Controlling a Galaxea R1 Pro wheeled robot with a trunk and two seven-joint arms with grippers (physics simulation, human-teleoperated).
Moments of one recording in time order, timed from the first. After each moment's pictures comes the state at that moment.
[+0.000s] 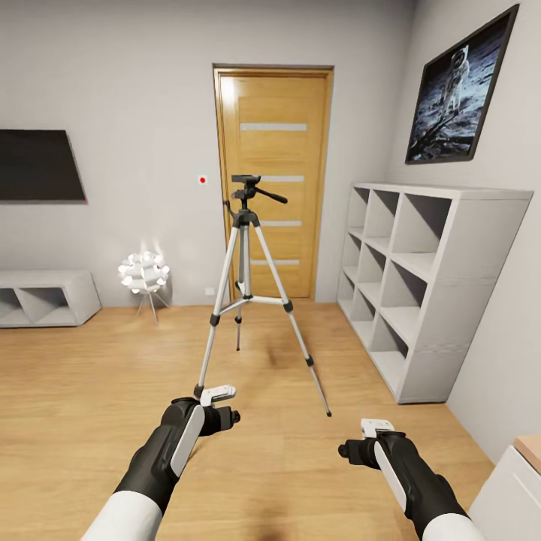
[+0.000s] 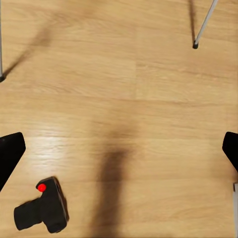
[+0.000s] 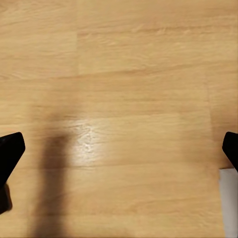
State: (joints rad) left arm -0.53 -0.14 -0.02 -0.97 0.28 0.85 0.18; right arm -0.48 -0.02 -0.02 -0.78 -0.05 0.69 0.05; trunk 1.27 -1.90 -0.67
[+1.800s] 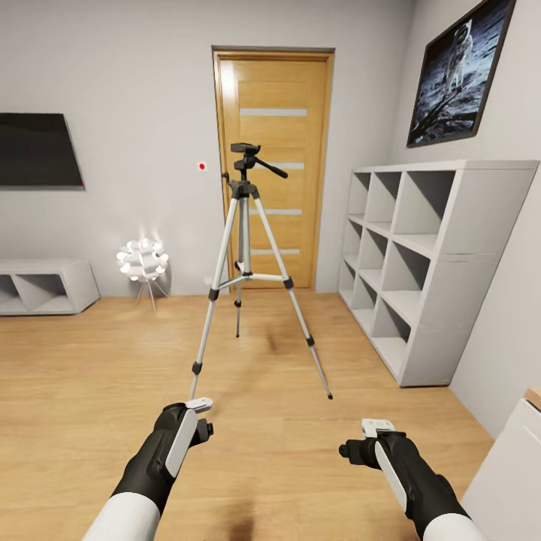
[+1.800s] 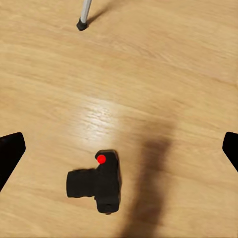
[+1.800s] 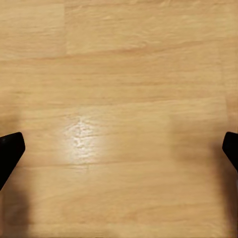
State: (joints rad) left arm -0.53 -0.16 0.10 -0.91 0.28 0.85 0.50; right arm -0.48 -0.02 -0.03 -0.78 -0.04 0.69 0.05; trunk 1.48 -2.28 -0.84
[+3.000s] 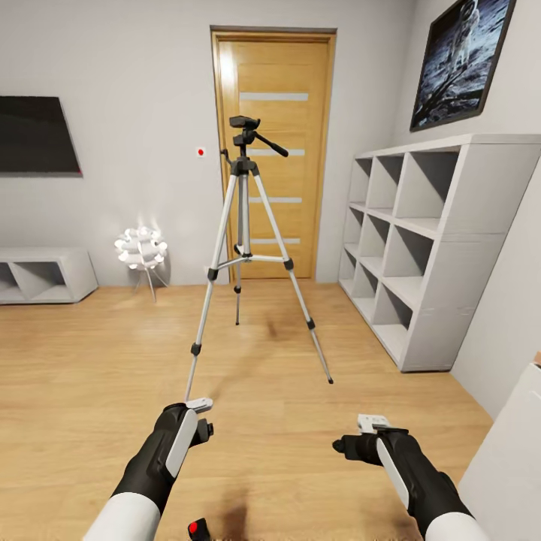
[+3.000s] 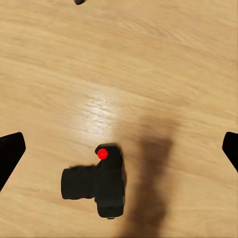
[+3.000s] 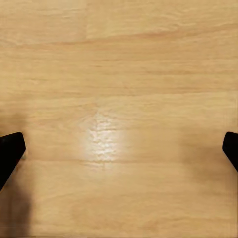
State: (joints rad) left arm -0.53 -0.16 0.09 -0.91 0.28 0.85 0.50; right arm -0.48 -0.03 -0.02 -0.81 -0.05 0.70 0.16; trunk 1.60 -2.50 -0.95
